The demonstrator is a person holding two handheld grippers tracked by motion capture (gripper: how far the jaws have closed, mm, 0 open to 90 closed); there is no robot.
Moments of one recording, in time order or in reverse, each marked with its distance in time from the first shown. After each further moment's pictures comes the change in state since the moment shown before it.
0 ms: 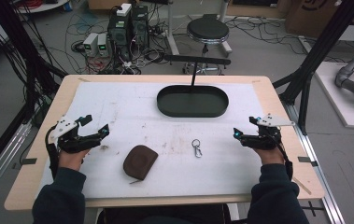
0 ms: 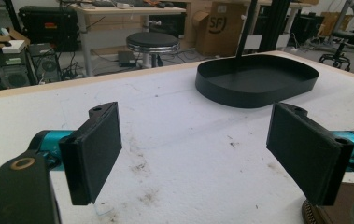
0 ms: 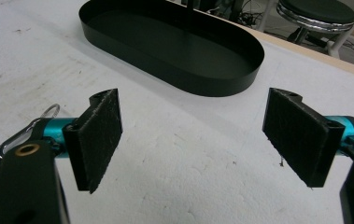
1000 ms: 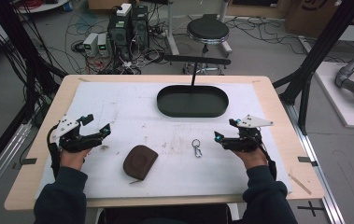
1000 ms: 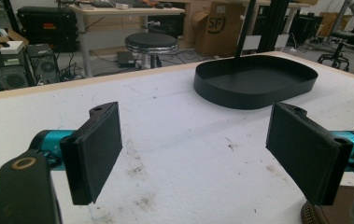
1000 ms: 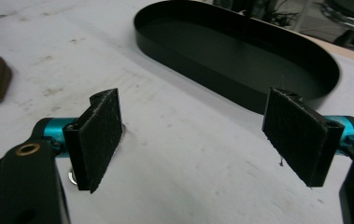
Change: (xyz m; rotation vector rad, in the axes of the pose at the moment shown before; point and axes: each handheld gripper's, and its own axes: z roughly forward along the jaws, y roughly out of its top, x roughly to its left) left arm -0.001 0.000 0.003 0.000 -0.003 0.004; right arm 0.050 0.016 0.025 0.007 0.120 -0.011
